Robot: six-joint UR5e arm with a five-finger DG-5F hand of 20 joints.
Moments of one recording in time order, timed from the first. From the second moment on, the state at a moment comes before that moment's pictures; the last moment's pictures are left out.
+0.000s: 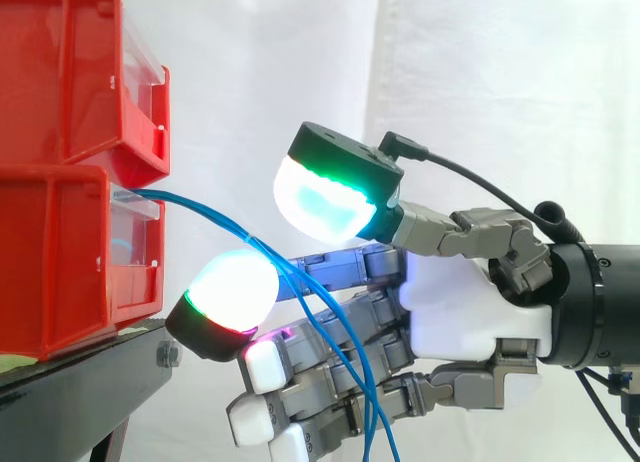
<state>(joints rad) 0.11 -2.37 -1.16 -2.71 -1.44 -0.06</state>
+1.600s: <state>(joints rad) 0.08 -2.37 -1.16 -2.69 -1.49 -0.11</state>
